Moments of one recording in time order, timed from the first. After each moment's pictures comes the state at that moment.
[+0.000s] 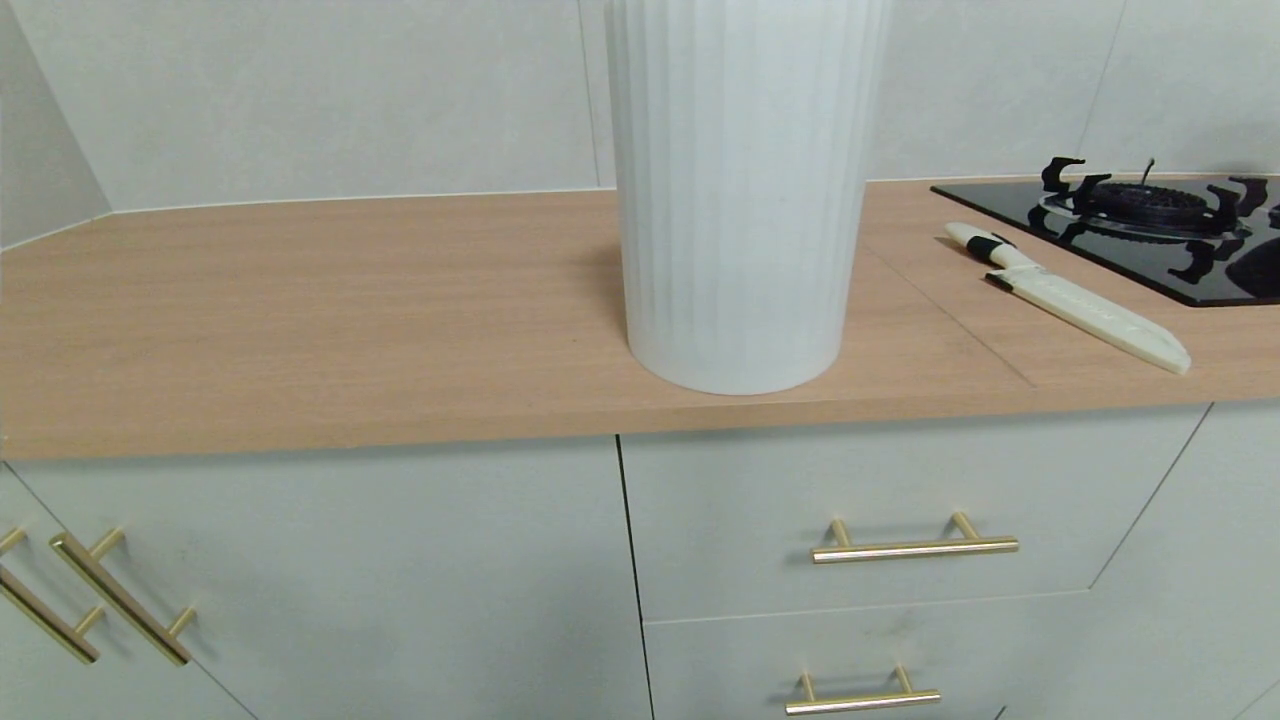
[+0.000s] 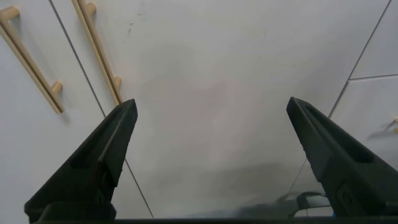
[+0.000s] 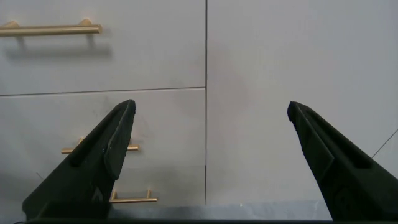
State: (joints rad) left arm 0.00 0.00 0.00 0.00 -0.06 0.02; right arm 0.00 0.00 0.00 0.00 0.00 0.00
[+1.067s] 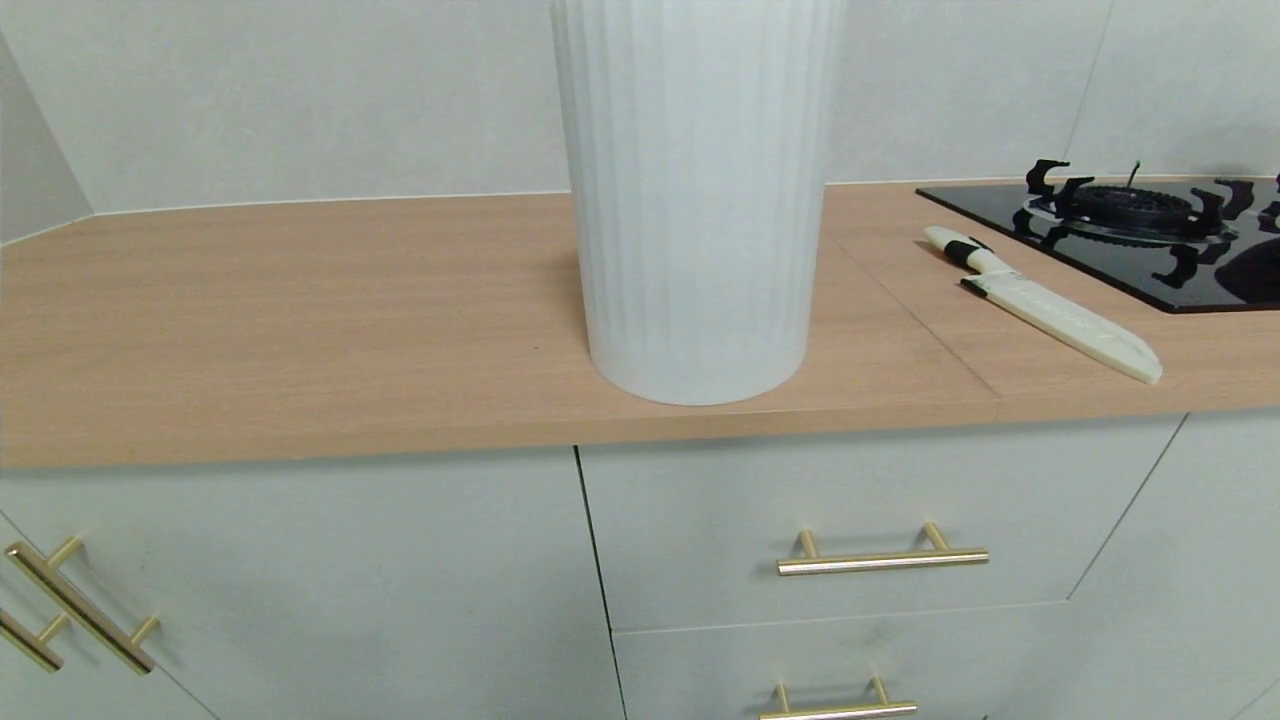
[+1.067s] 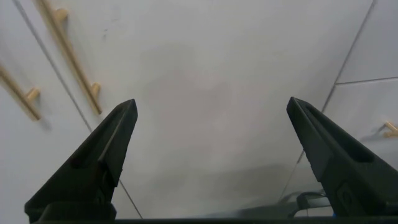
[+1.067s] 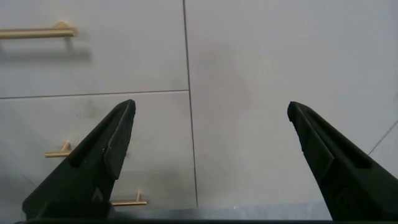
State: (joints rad) left arm 0.00 0.00 0.00 0.00 -0.06 0.02; right arm 0.00 0.00 0.00 0.00 0.00 0.00
